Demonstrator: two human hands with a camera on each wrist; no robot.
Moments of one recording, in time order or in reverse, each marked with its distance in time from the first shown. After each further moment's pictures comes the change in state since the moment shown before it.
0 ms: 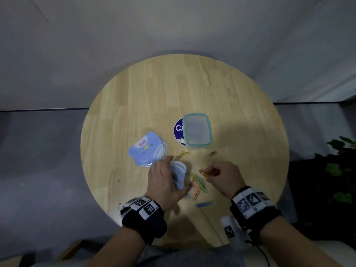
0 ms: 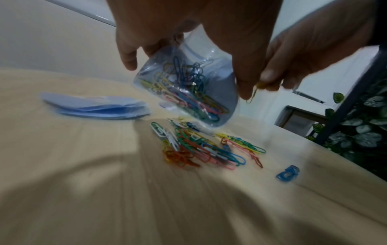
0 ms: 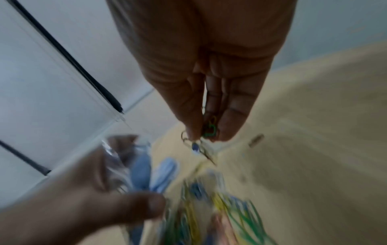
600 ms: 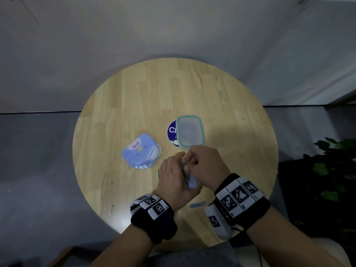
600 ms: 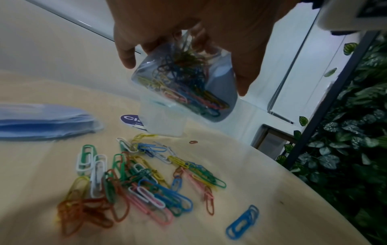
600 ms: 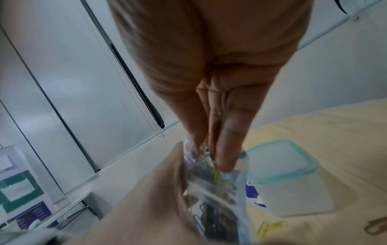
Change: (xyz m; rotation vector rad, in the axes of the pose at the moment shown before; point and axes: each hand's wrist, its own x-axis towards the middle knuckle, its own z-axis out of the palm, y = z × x) left_hand 0.008 0.050 0.007 -0.165 0.058 0.128; right_hand -0.016 -0.078 -0.023 -0.095 -0.030 -0.181
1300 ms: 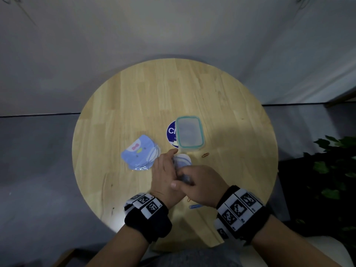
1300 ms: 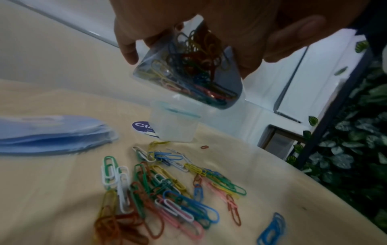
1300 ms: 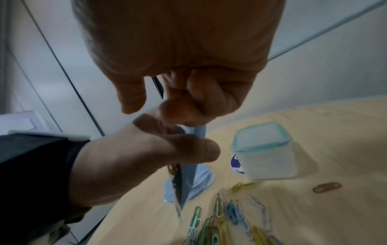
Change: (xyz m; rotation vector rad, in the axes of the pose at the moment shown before) left_hand 0.006 -0.010 -0.014 0.010 0.068 -0.019; right_hand -0.021 0.012 0.018 -0.093 -0.170 -0.222
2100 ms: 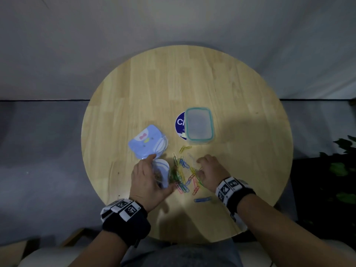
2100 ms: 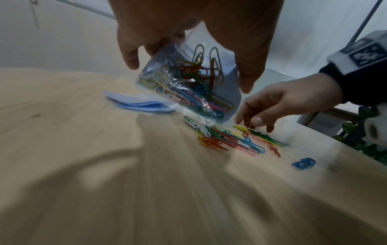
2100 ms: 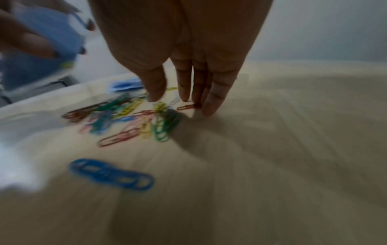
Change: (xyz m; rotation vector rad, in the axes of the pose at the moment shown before) left_hand -0.036 -0.053 -0.031 0.168 -0.025 -0.136; right_hand 0.042 0.110 0.063 -0.202 -0.036 0.154
